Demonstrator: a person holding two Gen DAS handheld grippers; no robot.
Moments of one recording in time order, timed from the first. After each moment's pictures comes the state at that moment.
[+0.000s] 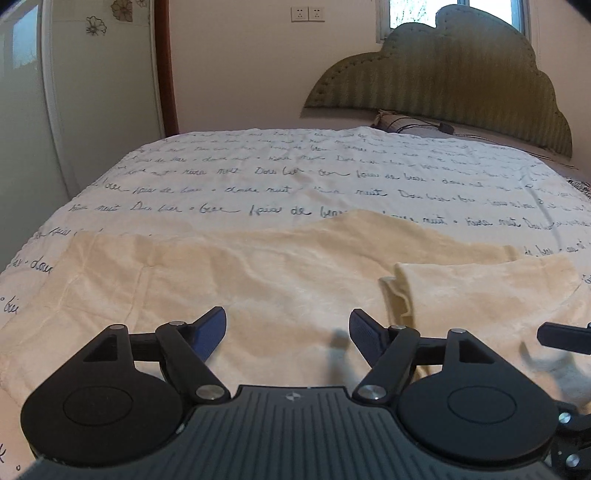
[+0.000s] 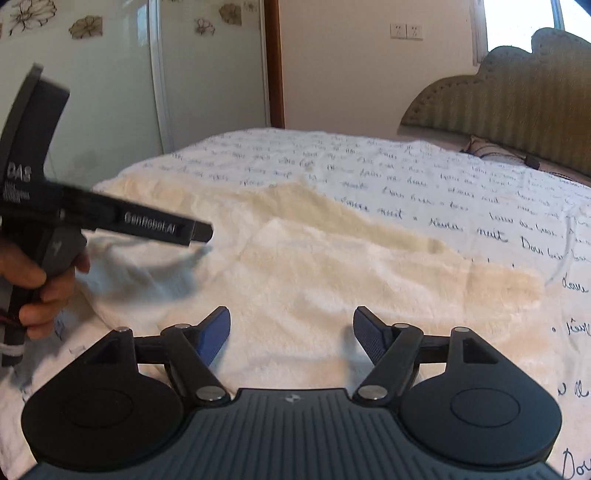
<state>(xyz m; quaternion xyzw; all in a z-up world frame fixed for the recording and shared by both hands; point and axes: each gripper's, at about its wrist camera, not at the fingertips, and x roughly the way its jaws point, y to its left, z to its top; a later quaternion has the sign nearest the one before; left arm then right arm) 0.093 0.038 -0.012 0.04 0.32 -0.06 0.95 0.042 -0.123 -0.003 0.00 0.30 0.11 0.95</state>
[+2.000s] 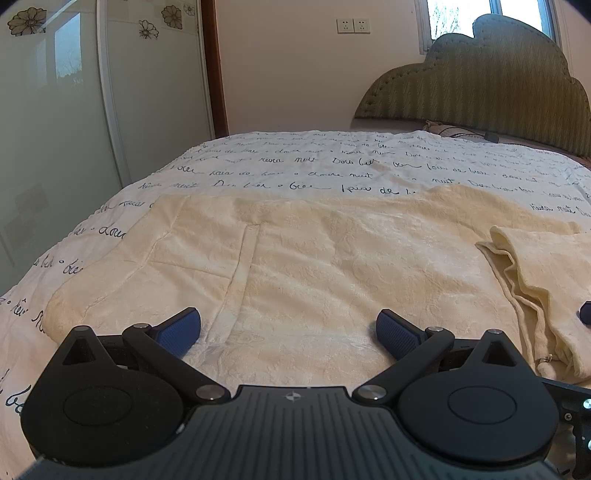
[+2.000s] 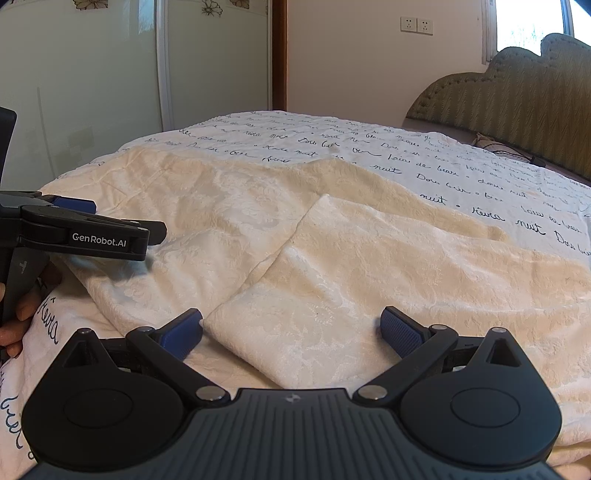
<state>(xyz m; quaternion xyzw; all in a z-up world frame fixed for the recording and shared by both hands) 0.069 0.098 -0.042 0.05 0.28 0.00 0.96 0.056 -0.067 -0.035 -0.02 0.31 0.09 0.95</state>
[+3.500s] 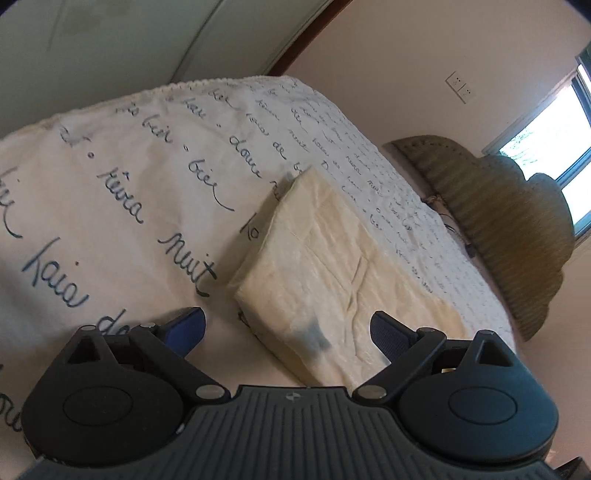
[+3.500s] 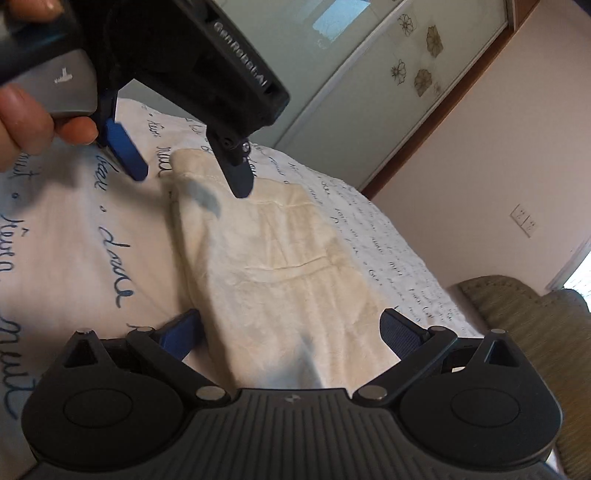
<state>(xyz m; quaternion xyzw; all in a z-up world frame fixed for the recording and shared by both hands) 0.063 0.290 -0.017 -0.33 0.37 -0.05 0.87 0.067 0.134 -0.029 -0.36 0.18 0.16 0.90</state>
